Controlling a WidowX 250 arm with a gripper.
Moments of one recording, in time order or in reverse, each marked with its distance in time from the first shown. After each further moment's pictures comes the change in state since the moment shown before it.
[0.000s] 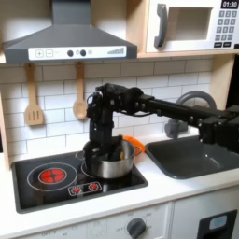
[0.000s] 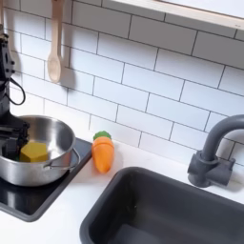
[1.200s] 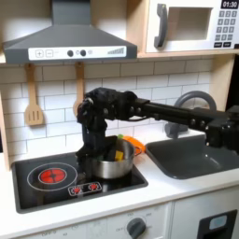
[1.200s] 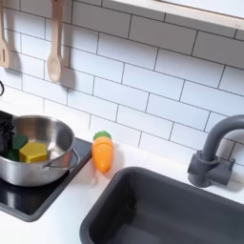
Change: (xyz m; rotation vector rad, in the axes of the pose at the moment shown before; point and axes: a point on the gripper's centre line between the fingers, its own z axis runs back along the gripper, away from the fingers) arm 0.001 0.011 0.001 -0.133 -0.092 -0.021
